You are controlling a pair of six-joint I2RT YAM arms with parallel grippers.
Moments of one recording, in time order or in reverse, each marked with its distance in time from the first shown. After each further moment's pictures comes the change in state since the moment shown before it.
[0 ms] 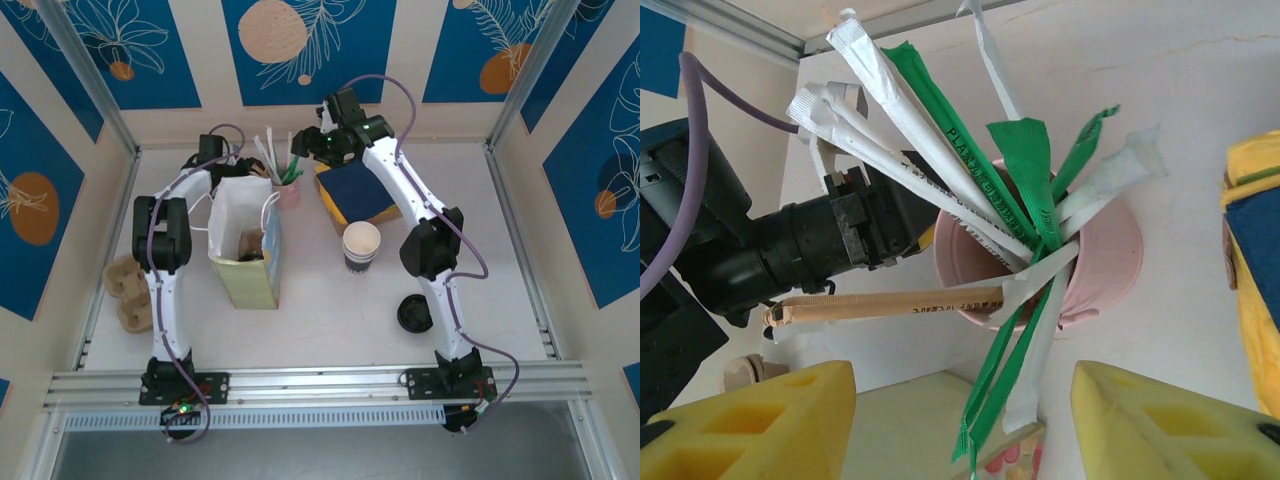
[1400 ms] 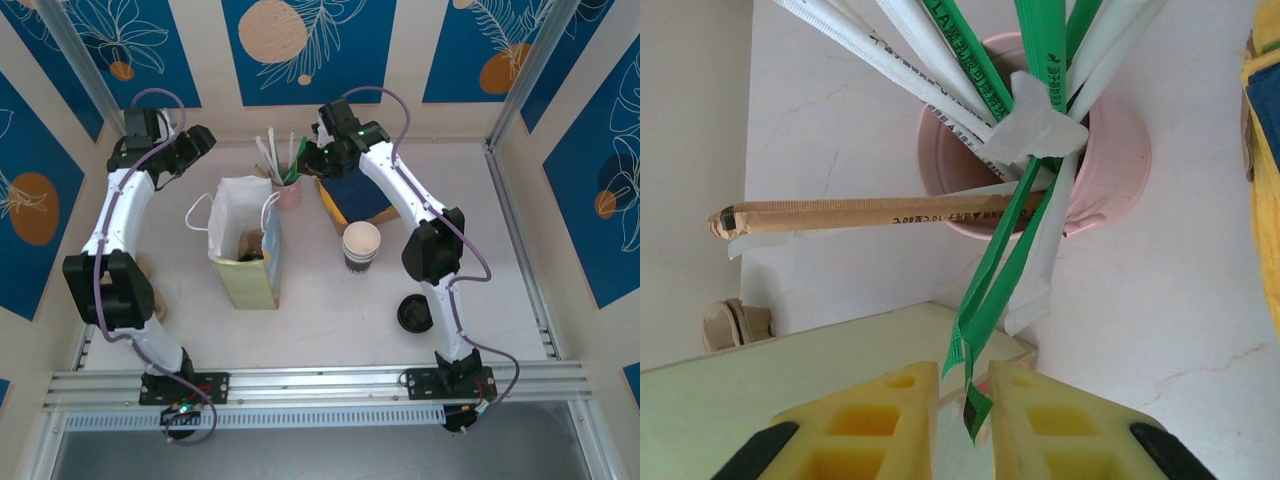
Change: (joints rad) left arm 0.147 -0.592 -0.151 -0.253 -0.208 0.150; right arm 0.035 -0.060 -0.125 -0.054 -0.014 -0.005
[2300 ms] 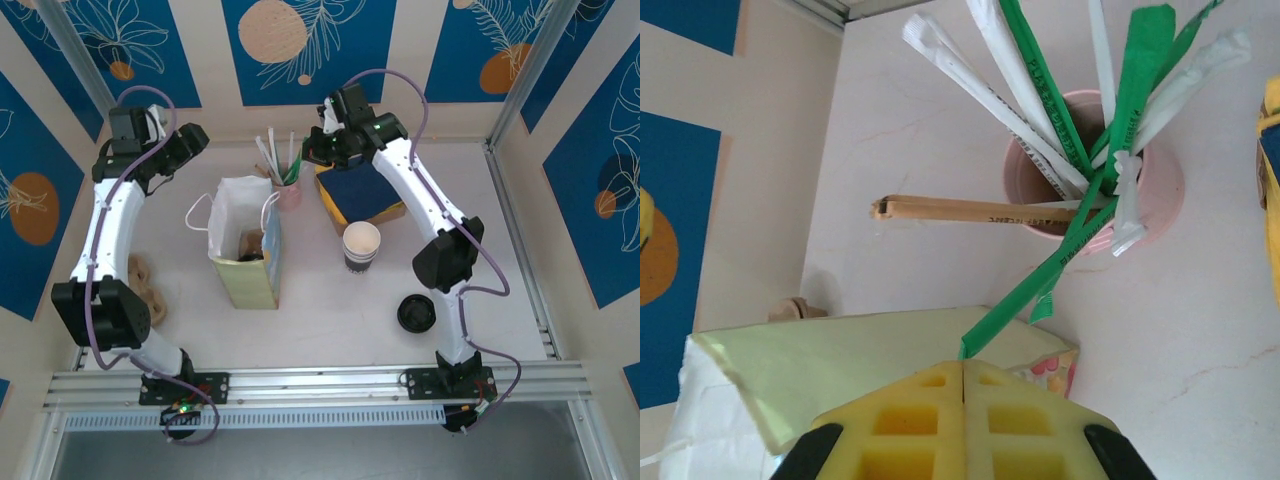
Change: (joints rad) left arm 0.004 -0.138 -0.018 -0.069 -0.026 0.026; right arm 0.000 -0.129 0.004 0.000 -0.007 0.002
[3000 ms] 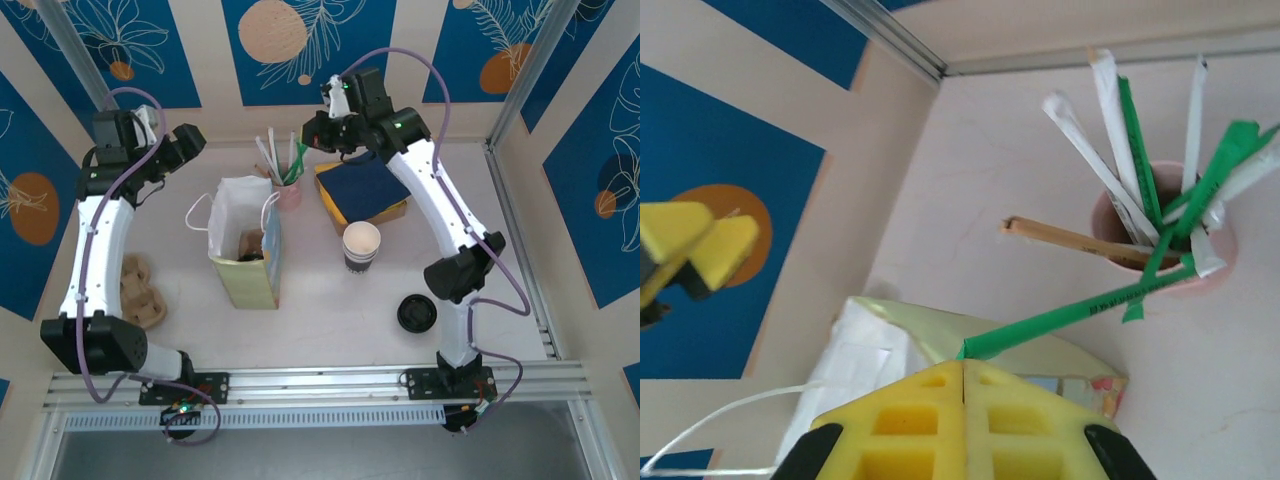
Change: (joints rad) left arm 0.000 -0.156 -0.014 -0.097 0.005 0.028; right arm 0.021 -0.141 0.032 0.033 -0.018 -0.040
